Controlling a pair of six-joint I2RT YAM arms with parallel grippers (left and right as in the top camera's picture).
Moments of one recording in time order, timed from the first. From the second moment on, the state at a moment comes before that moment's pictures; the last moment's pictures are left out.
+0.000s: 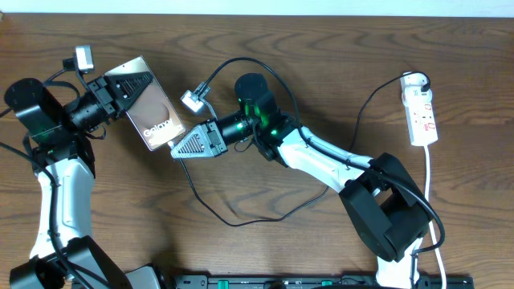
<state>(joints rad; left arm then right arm) 0.43 1.44 0.92 0.35 1.35 -0.95 0.73 2.01 1.33 0.52 -1.26 0.95</state>
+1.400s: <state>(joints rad) 0.50 1.44 0.92 0.53 1.26 -1.11 0.71 2.01 1.33 0.45 -1.14 0.90</state>
